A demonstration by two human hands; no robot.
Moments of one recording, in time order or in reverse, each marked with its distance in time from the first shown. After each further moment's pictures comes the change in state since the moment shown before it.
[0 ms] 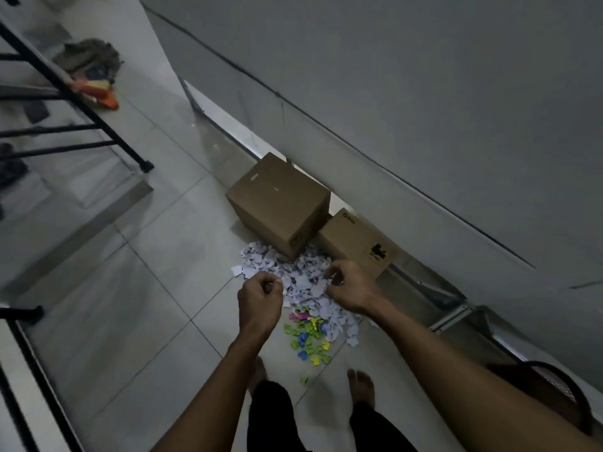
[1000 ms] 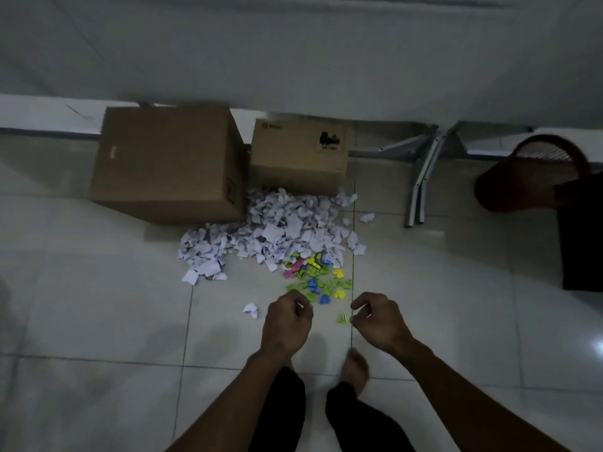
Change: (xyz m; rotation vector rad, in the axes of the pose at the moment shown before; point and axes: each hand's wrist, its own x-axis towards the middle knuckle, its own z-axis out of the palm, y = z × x) left_hand 0.108 -0.237 0.060 0.512 -0.873 0.268; right_hand 0.016 0.112 0.307 0.549 0.349 0.701
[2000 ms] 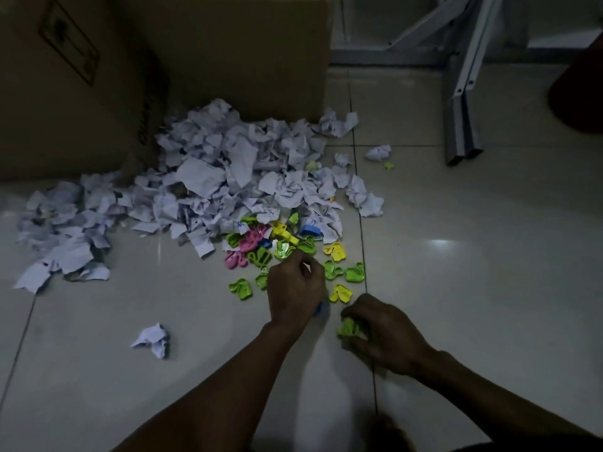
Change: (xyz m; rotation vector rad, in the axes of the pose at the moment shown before) left_hand 0.271 -0.265 0.320 -0.080 0.446 0.494; right_hand 0.308 0.336 0.226 -0.300 0.110 -0.721
